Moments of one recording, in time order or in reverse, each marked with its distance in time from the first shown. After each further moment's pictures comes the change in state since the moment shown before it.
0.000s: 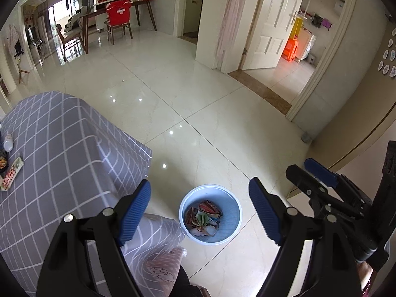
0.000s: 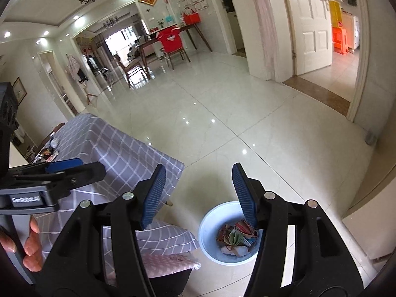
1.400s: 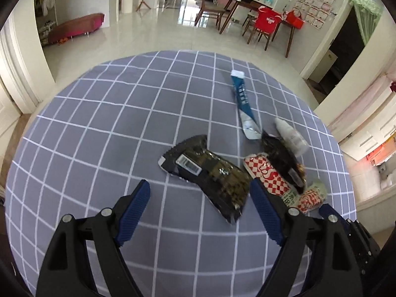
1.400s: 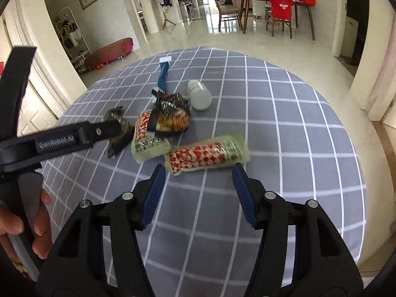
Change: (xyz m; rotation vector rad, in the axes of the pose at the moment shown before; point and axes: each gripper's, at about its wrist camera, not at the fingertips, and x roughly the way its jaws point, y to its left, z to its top) left arm -0.092 0.411 -0.058 -0.675 -0.051 0.328; right arm 0.151 0.379 -0.016 -0.464 0.302 0.281
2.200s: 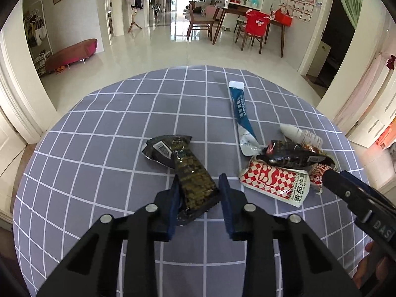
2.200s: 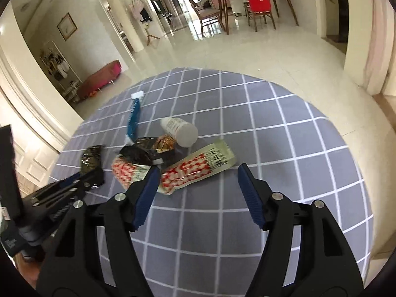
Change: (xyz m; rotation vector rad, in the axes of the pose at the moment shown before) left arm 0.009 -0.035 0.009 0.142 -0.091 0.065; right arm 0.022 -0.040 0.038 0.168 -0.048 0.009
